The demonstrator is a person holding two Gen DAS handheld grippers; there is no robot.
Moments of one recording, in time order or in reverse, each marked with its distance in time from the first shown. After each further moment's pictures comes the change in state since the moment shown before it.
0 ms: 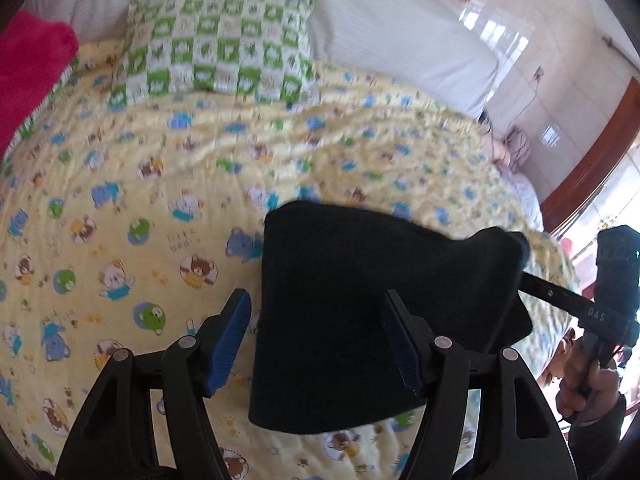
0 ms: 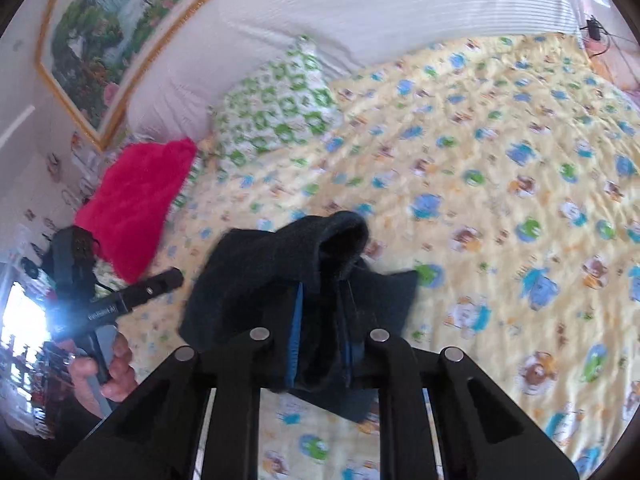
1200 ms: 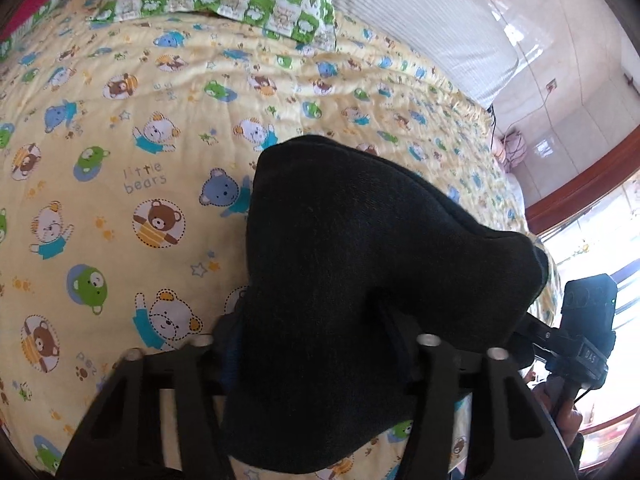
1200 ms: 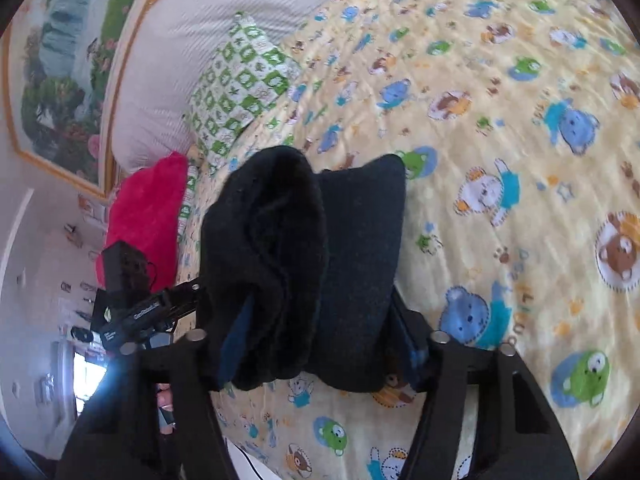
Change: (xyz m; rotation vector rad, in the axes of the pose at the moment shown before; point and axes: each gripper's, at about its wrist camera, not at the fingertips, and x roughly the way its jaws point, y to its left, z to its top) left arm 0.044 0.018 -0.007 -0.137 0.103 -0.106; right arm 0.038 -0.029 -0.039 0.286 0.043 0.186
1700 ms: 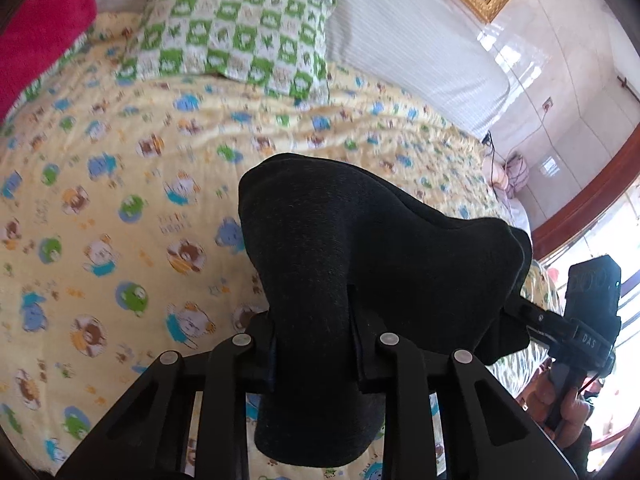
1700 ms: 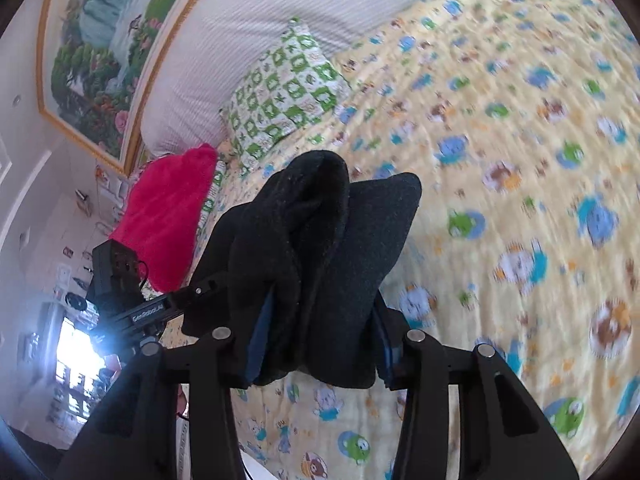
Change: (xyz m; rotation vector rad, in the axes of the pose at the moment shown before) left arm -0.055 -0.024 0.002 0.023 -0.148 0.065; right arm -0.009 0.039 0.030 -0.153 -0.026 0.036
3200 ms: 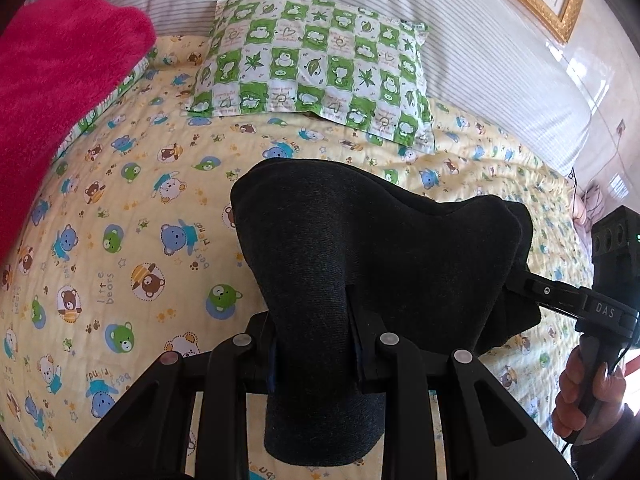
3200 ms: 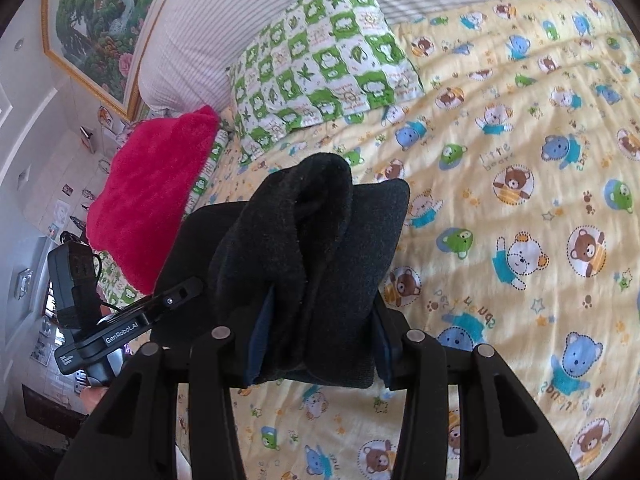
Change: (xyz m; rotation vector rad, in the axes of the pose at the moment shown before) left arm 0.036 0.048 0.061 -0.050 -0.061 0.294; right arm 0.143 0.004 0.109 -0.149 0.203 0.026
